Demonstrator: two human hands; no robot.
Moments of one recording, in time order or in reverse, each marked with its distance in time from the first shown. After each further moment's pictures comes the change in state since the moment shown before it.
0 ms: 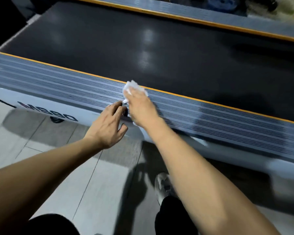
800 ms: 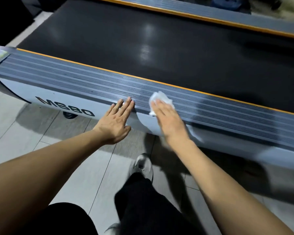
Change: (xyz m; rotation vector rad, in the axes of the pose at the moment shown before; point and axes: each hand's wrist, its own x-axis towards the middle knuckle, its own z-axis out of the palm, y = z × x) left_hand -0.025 -0.053 -0.009 0.166 -0.294 0.024; right_hand -0.084 0.006 0.015 -0.084 0.016 0.006
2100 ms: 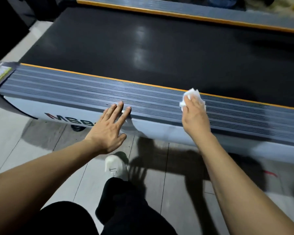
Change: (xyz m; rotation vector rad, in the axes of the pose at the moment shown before) left_hand -0.009 -0.097 -0.009 0.048 0.061 0.048; right_hand 0.048 -0.003 -0.010 0.047 0.158 0.422
